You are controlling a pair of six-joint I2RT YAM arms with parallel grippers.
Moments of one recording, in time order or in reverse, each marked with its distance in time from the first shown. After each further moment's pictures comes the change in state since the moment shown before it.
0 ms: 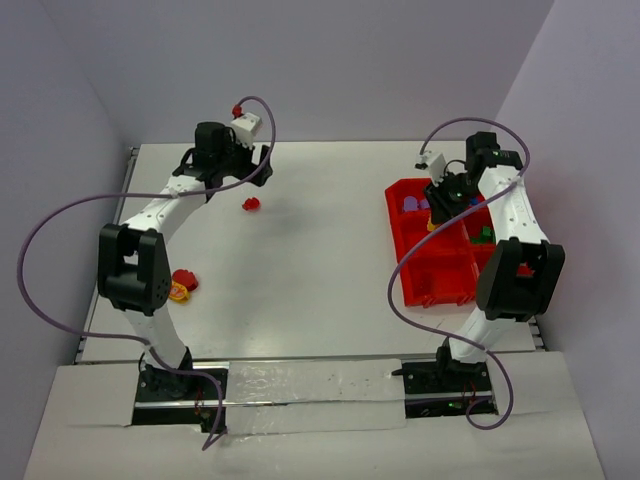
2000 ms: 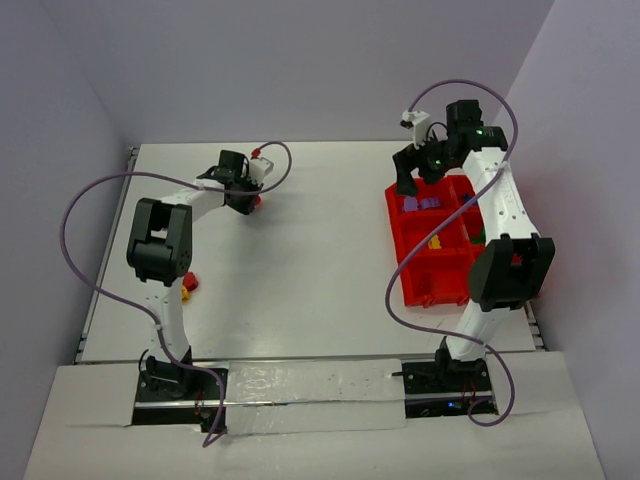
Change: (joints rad) left arm 0.000 0.298 0.045 -0.207 -0.181 0.181; right arm 0.140 0.077 0.264 0.063 -0.095 0.356
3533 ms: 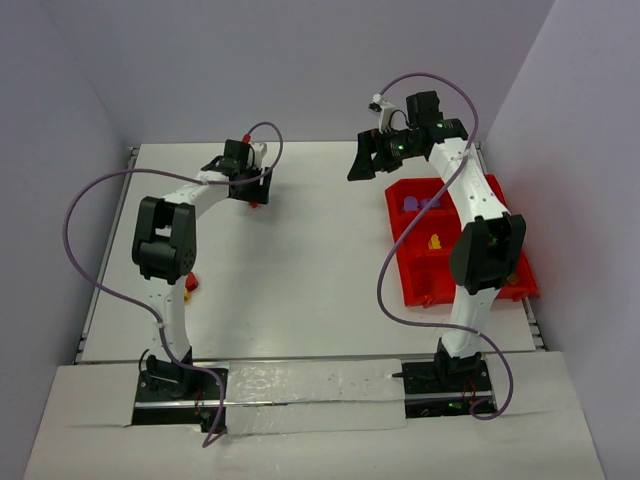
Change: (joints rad) left arm -0.026 0.029 0.127 -0.044 -0.063 -0.359; right arm 0.152 0.173 0.136 0.154 -0.234 0.384
